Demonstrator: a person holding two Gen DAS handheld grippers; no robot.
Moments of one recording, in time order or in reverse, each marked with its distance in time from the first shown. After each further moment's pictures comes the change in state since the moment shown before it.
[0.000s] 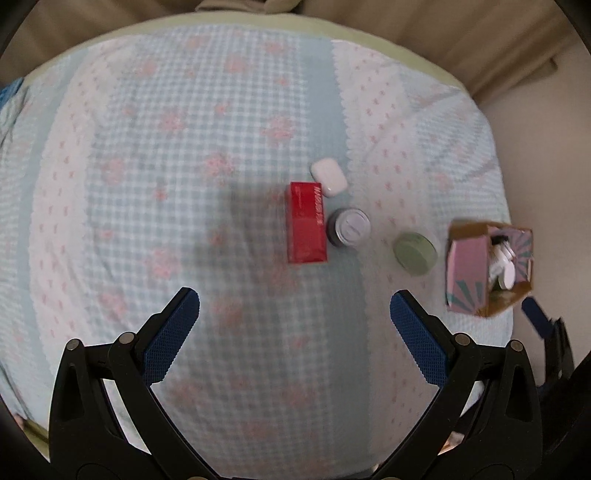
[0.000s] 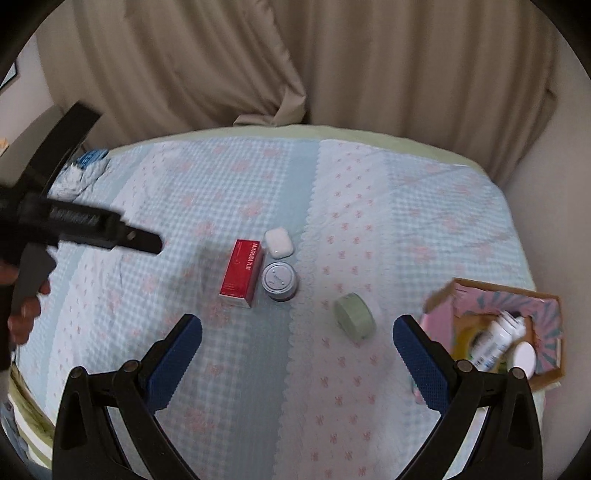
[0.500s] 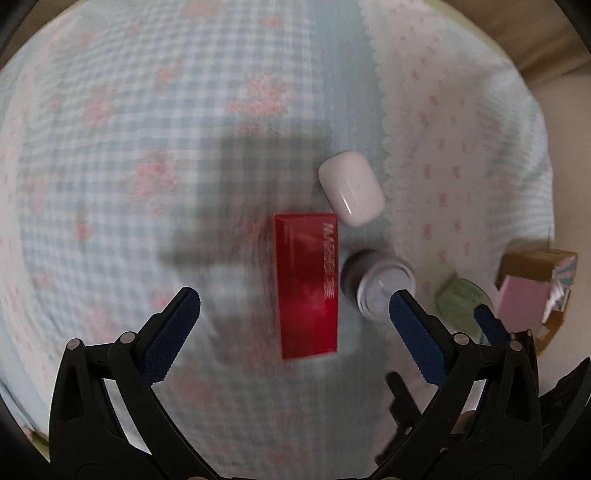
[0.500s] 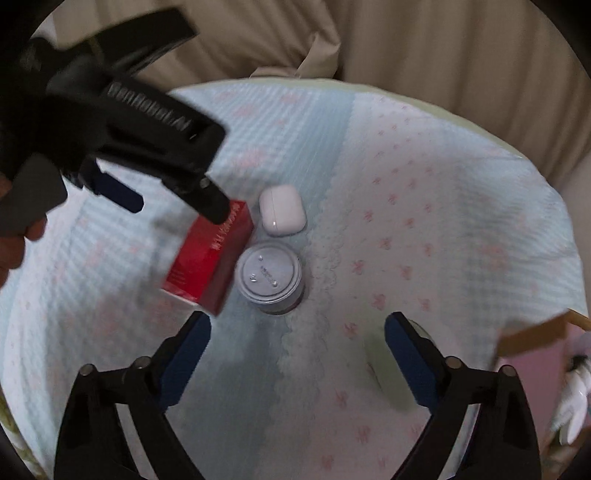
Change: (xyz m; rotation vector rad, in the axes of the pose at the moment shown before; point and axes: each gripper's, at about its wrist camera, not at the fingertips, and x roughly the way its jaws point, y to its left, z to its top) left arm 0.151 -0.016 0.070 -0.013 0.170 0.065; right arm 0.169 -0.001 -0.014 -0.112 0.046 0.049
